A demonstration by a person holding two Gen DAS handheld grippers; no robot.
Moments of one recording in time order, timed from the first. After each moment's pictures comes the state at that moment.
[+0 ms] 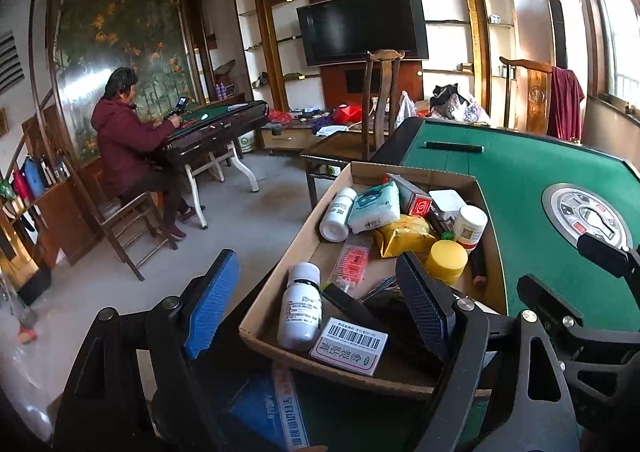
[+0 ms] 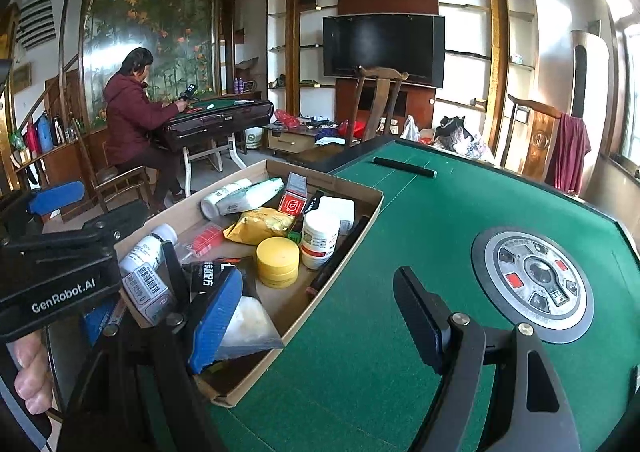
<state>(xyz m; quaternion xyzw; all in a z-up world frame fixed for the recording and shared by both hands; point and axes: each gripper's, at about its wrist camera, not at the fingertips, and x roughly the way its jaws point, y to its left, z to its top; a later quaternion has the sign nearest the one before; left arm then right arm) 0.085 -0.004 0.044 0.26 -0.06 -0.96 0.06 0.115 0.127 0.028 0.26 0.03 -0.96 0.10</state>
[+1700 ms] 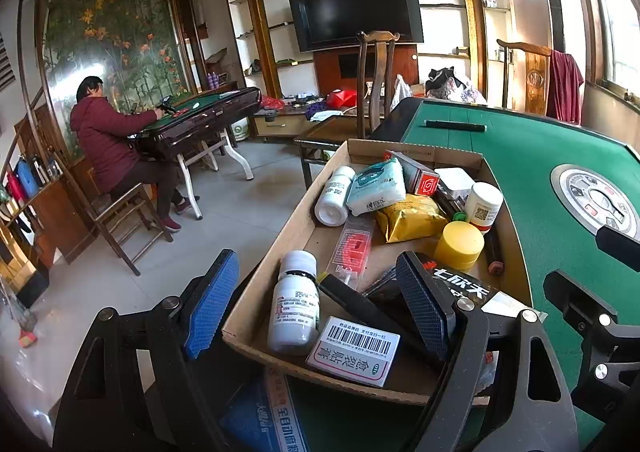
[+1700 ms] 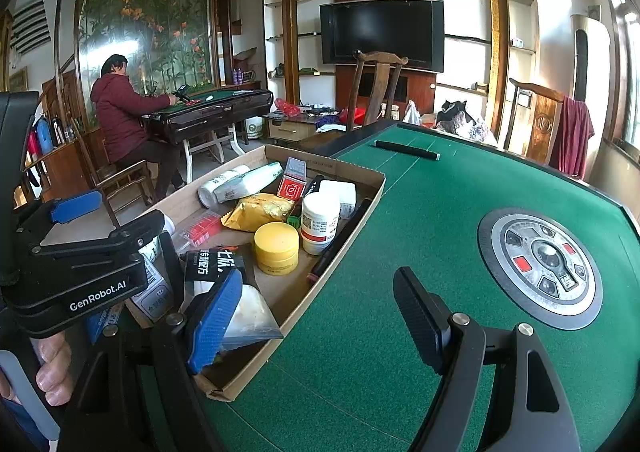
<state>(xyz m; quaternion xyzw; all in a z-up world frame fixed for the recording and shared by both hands) 0.052 0.001 0.018 0.28 -0.07 -0.96 0.05 0.111 0.130 0.018 0.28 0.02 -0.95 0.10</state>
